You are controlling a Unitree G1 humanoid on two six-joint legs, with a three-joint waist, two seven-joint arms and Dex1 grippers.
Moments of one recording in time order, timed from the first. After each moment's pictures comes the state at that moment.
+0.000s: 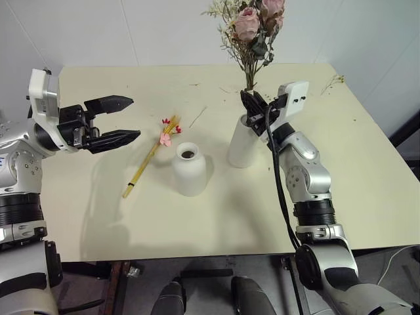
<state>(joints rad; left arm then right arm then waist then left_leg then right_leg) -0.78 0.83 0.27 0.33 -0.62 0.36 -1.35 -0.84 -0.16 -0.12 0.26 0.36 0.15 0.45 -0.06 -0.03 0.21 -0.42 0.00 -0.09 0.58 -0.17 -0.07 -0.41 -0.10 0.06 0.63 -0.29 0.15</state>
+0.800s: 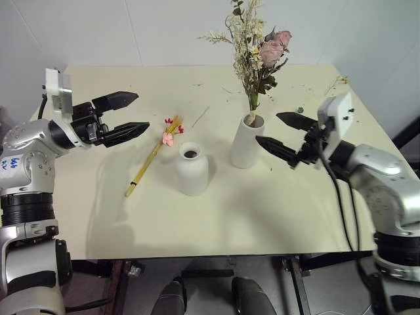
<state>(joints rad) -0.79 0.76 0.26 0.33 -0.59 0.35 -1.20 -0.55 -0.69 -0.17 -0.35 0.64 0.69 0.70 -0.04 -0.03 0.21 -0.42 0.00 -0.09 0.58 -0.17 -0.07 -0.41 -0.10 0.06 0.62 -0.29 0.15</state>
